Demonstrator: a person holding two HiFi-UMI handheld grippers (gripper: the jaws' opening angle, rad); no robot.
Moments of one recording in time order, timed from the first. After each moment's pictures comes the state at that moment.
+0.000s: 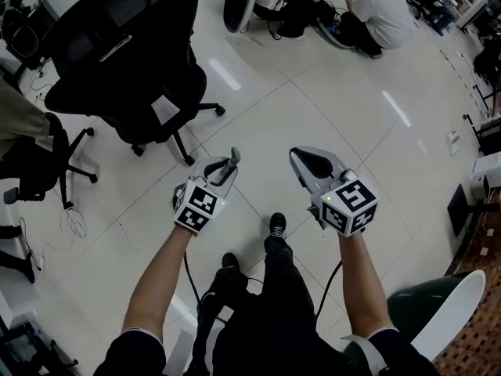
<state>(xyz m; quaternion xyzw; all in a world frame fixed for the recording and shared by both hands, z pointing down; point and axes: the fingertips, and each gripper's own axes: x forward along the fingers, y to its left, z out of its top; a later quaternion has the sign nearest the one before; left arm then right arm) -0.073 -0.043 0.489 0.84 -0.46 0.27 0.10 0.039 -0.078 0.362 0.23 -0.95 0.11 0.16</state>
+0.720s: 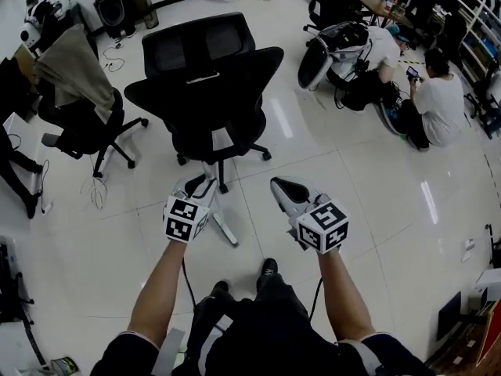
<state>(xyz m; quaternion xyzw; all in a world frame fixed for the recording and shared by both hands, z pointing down) -0.236 -0.016 0.403 0.66 -0.71 0.20 0.17 -0.096 -0.085 0.328 0.02 -0.98 0.09 0.14</state>
